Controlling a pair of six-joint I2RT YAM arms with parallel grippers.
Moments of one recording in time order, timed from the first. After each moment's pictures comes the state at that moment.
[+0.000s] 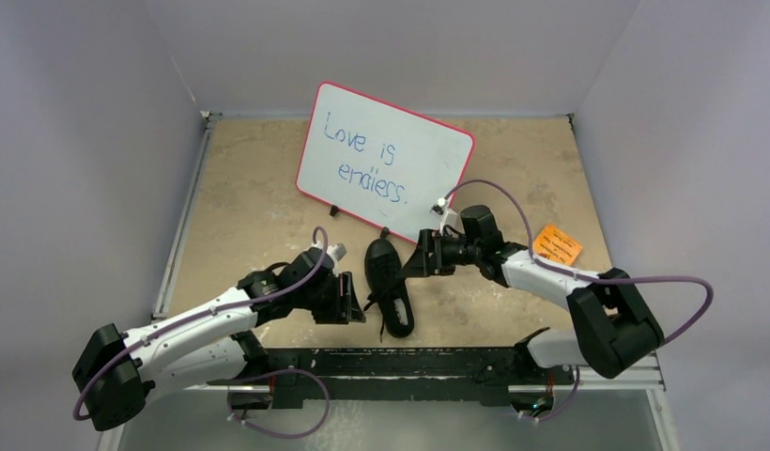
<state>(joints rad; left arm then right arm) -0.87 0.94 0.53 -0.52 0.22 -0.94 0.49 1.34 0.56 0.08 -0.68 0.58</state>
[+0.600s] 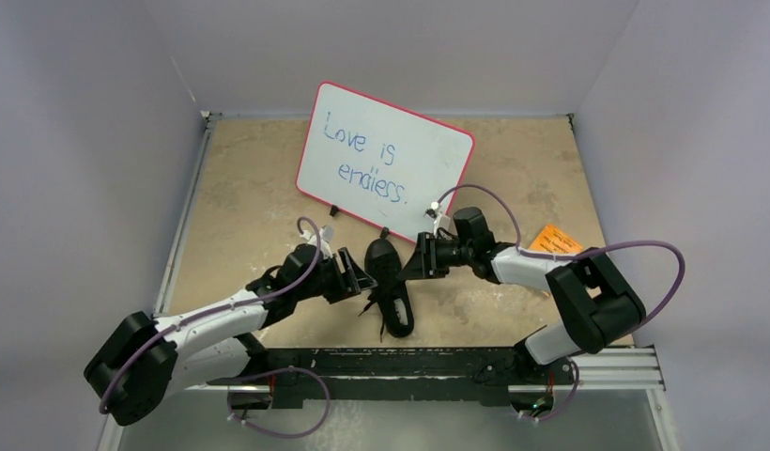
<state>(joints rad) -0.74 1.03 0.36 0.09 0.17 -1.06 0.51 1.49 0.56 0.20 -0.73 0.63</state>
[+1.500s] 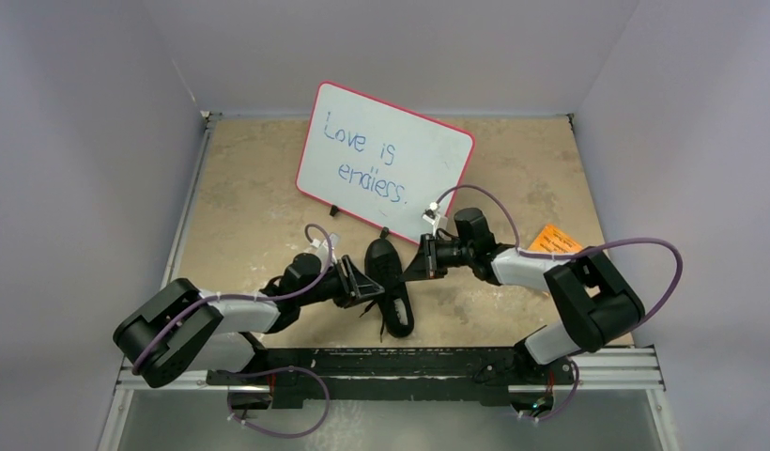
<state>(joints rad) -0.71 1.30 0.18 0.69 0.35 -1.22 0.51 1.50 0.54 0.27 -0.80 0.64</state>
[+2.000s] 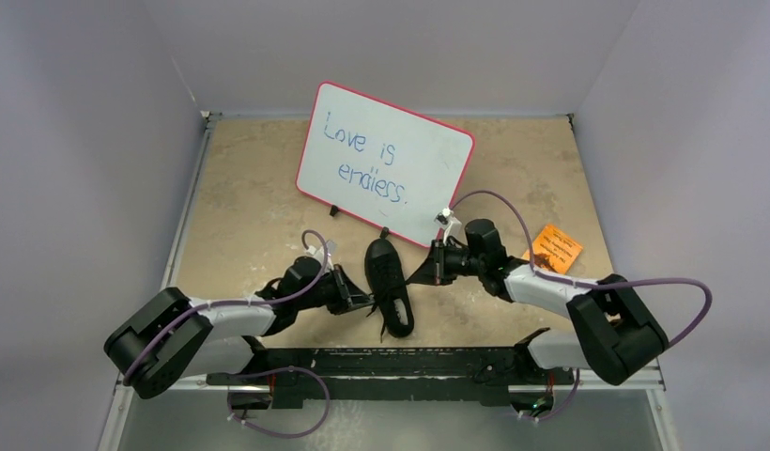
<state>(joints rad) -0.71 1.23 0.17 0.54 0.34 -1.20 0.51 1.33 0.42 0.29 -0.67 0.62</state>
